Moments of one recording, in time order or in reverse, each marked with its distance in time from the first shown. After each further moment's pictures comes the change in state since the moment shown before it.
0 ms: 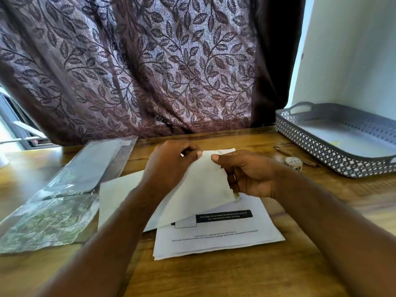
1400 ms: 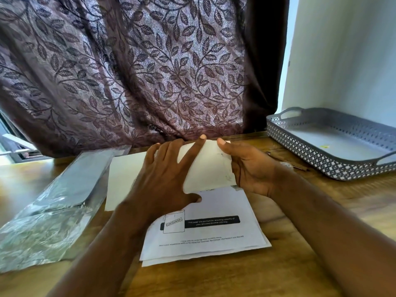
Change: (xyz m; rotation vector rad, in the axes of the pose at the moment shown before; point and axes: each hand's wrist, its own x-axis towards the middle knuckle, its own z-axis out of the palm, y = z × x) left_hand -0.015 -0.007 -0.002 0.634 -0.056 0.415; right_hand -0.003 -0.012 -0.011 0.075 -0.007 -0.276
